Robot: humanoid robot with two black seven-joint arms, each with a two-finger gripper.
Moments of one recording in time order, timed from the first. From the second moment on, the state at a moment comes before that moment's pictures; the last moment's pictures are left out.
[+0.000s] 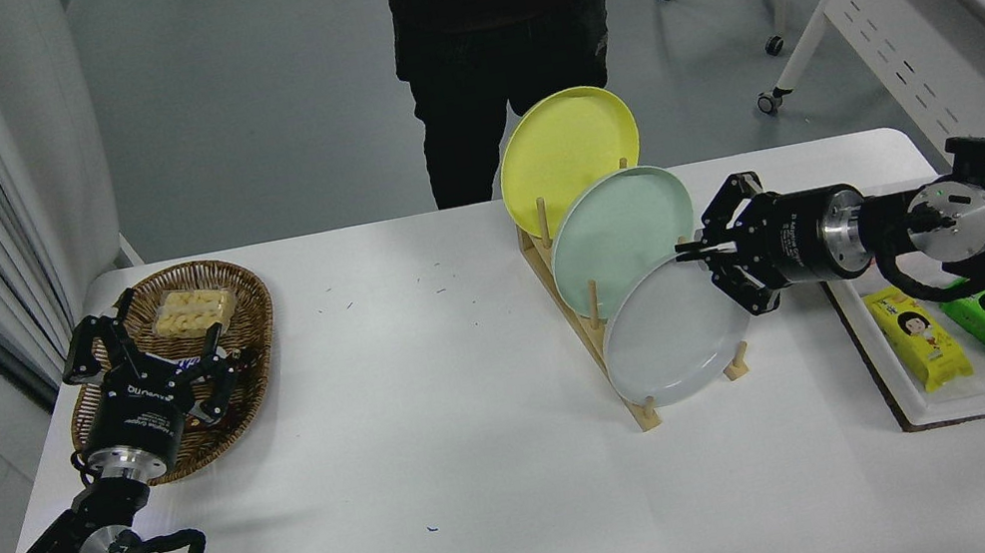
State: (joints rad) left arm -0.46 0.30 -1.06 -0.55 0.23 -0.56 -0.49; right arm 1.15 -0.61 0.00 1.13 0.39 0.02 -0.25
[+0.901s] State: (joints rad) left arm -0.46 0.30 -1.06 -0.55 0.23 -0.56 -0.49; right arm 1.18 -0.62 0.00 1.13 0.38 0.06 -0.25
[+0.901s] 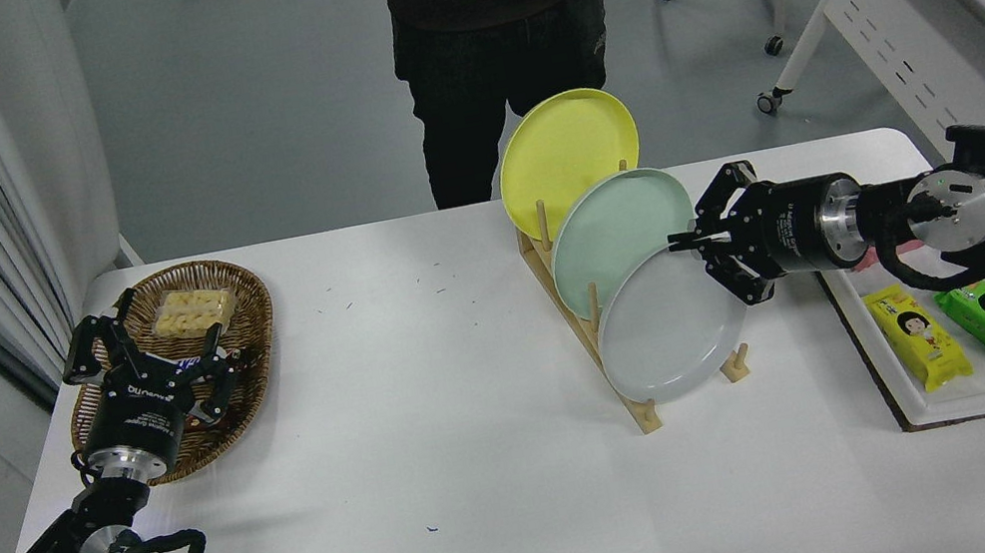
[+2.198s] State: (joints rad) left arm -0.46 0.30 -1.06 -0.55 0.23 -0.56 -0.49; right arm 1.39 -0.78 -0.03 1.15 0.43 0.43 -0.25
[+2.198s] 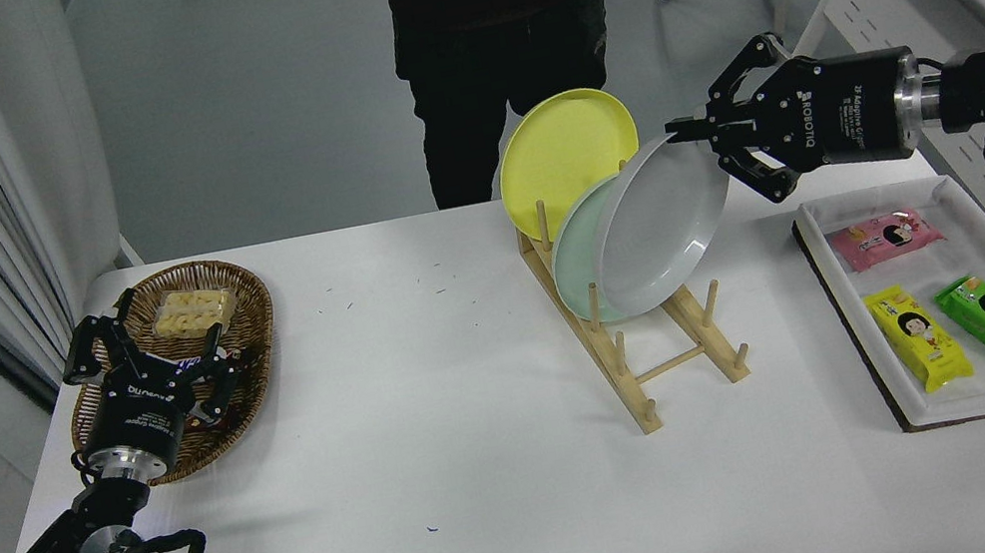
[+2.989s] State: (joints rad) left arm -0.46 0.30 -1.06 -0.55 0.23 -0.56 -0.49; right arm 1.67 -0.80 -0.24 1.21 0.62 0.46 -0.25
